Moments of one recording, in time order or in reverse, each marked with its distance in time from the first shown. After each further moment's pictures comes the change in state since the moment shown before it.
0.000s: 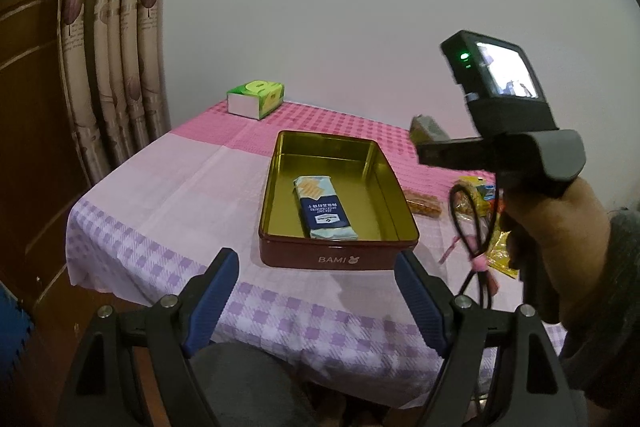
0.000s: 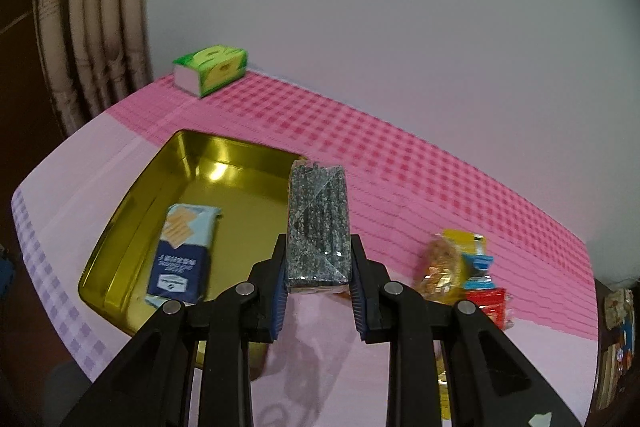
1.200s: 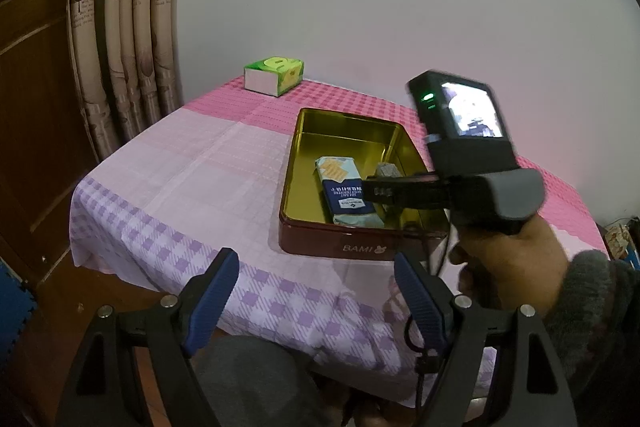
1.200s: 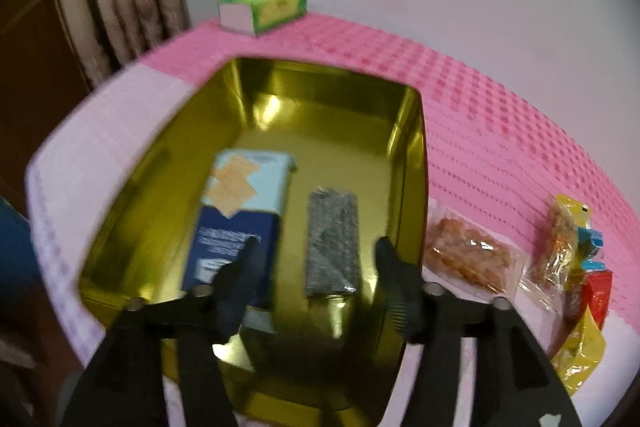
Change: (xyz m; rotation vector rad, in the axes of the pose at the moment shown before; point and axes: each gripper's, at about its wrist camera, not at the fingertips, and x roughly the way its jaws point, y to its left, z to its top) left arm 0.022 0.017 -0.002 -0.042 0.064 0.047; right arm 0.070 0.046 -0.023 0.003 0.117 0.199
